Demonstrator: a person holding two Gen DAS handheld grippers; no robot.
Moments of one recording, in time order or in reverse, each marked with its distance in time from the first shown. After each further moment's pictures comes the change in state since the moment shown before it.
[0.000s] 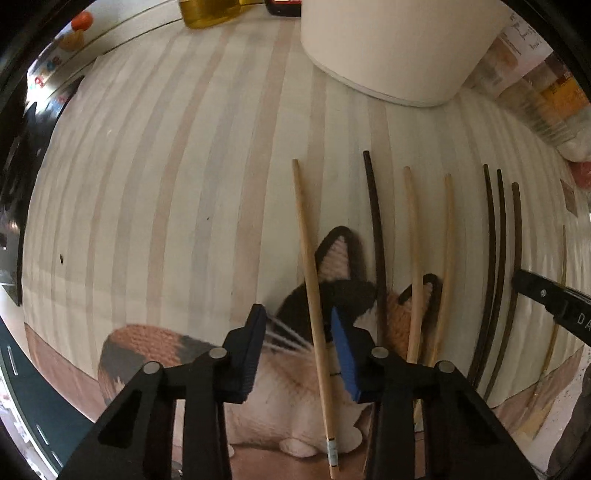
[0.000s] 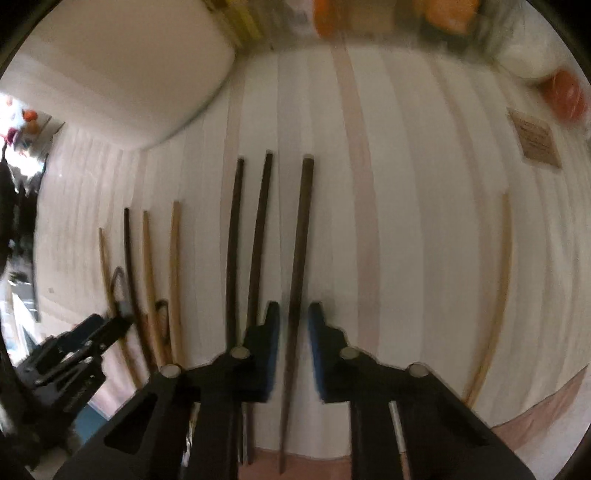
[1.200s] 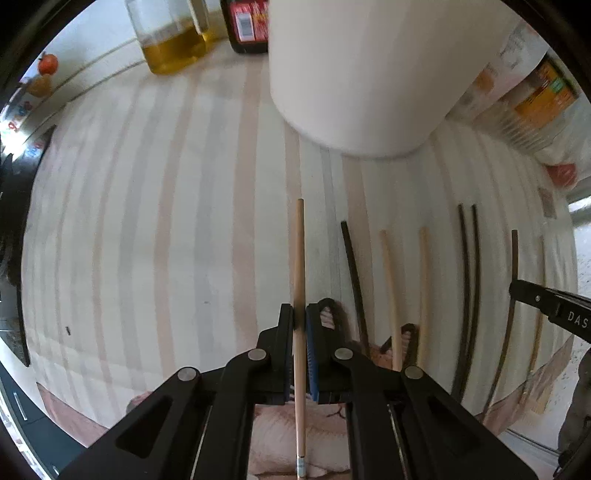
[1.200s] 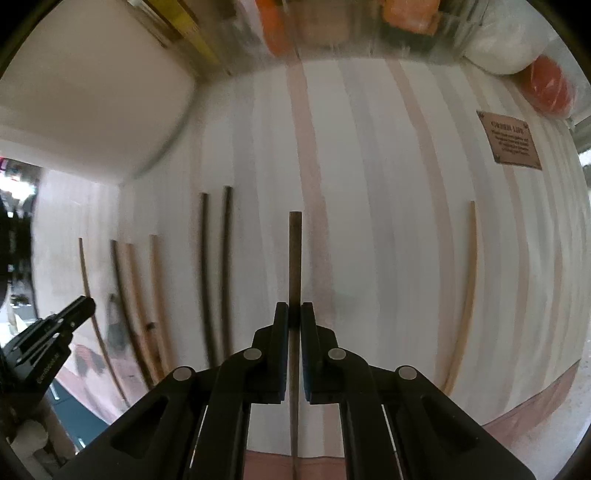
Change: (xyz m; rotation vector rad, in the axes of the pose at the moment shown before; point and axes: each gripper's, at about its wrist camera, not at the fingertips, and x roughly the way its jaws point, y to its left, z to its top) left arm -0.037 0.003 0.052 0.099 -0.063 -0.073; right arm -0.015 -0.033 -0.003 0.083 0.003 0.027
